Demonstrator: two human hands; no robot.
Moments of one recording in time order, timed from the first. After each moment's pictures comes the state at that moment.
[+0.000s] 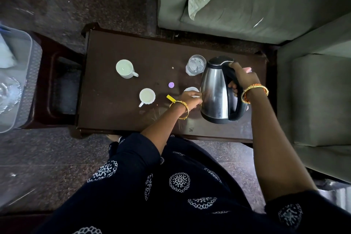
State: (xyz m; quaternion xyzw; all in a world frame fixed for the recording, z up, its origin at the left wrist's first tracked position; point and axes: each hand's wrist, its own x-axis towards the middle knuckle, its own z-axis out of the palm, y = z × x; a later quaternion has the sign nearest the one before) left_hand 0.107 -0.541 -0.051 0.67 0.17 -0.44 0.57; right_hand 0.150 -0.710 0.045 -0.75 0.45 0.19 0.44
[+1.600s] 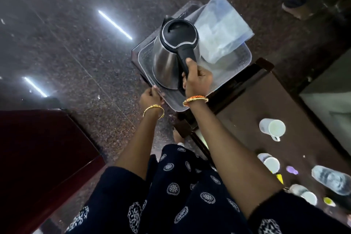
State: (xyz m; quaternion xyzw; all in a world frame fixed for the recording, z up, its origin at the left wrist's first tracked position) left_hand -0.011 0.034 -0.100 0.46 0.70 0.11 0.54; right_hand 0.092 -0.012 -0.023 -0.73 0.03 0.23 0.64
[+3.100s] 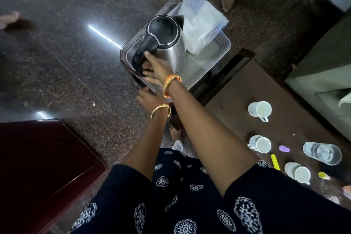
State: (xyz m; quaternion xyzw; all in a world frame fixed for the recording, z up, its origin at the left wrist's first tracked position) left_hand 0.000 -0.030 -0.043 0.52 0.73 0.13 0.43; right_hand 0.070 0.006 0.000 -0.62 0.06 0.55 0.56
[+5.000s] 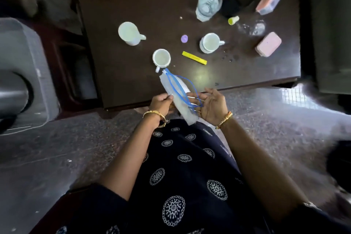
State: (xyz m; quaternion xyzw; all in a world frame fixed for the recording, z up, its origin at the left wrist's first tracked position) left_hand -0.017 -0.384 -0.048 0.67 0.30 -0.43 0.53; right_hand -0.059 -0.556 -0.051 -0.32 0.43 0.33 0.78
